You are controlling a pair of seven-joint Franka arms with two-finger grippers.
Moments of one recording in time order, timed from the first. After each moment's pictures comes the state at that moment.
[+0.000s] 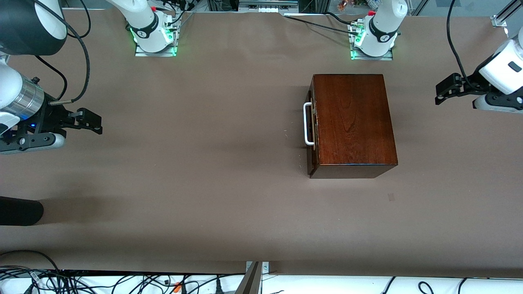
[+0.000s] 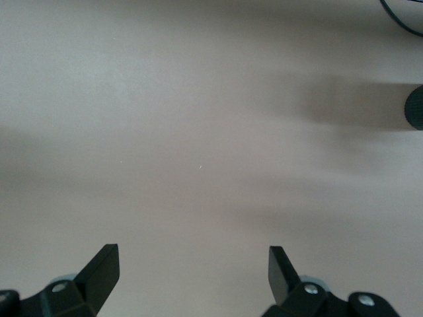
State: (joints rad) left arm -0.06 0.01 -0.01 -1.58 0.01 1.56 0.05; right arm 0.24 0.27 -0.15 -1.34 0.04 1.60 -0.05
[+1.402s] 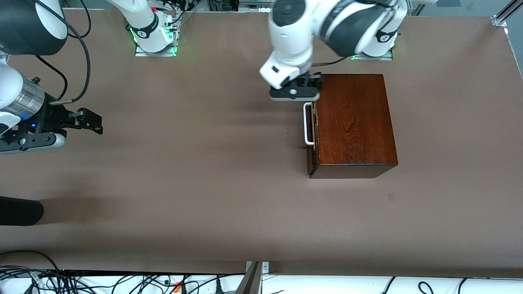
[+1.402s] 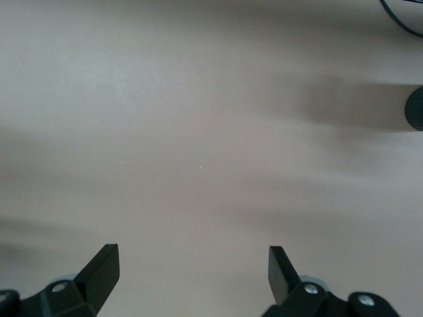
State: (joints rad) left arm -0.49 0.32 -0.35 -1.55 0.18 1.69 -0.81; right arm 0.24 0.27 -0.15 -1.34 0.04 1.60 -0.05
